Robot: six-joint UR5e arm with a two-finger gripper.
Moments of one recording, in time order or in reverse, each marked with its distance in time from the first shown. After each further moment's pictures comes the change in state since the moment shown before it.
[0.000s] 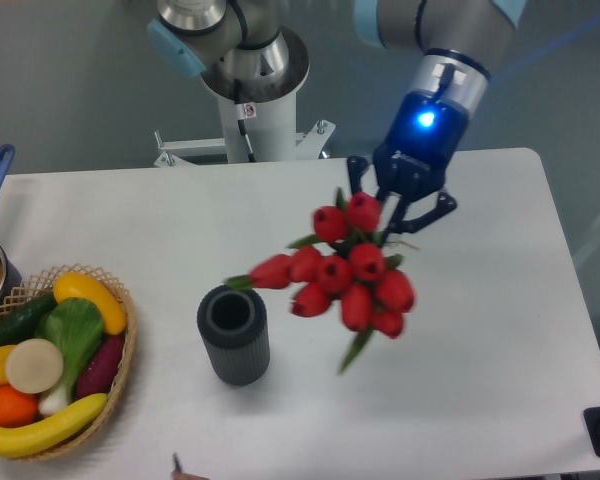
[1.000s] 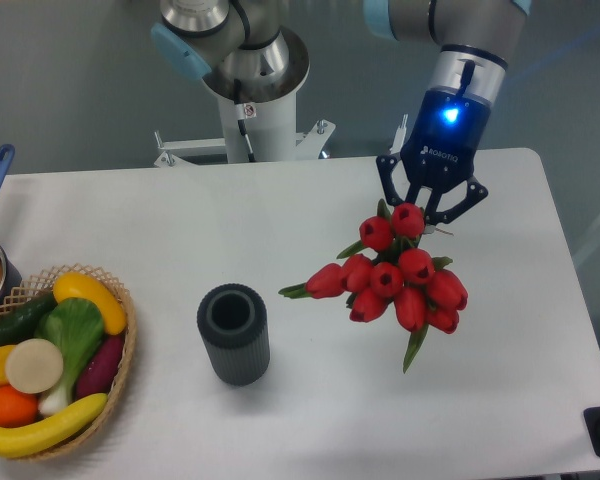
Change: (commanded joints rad) arm 0.124 0.011 -0.017 -0.006 0.219 -0.001
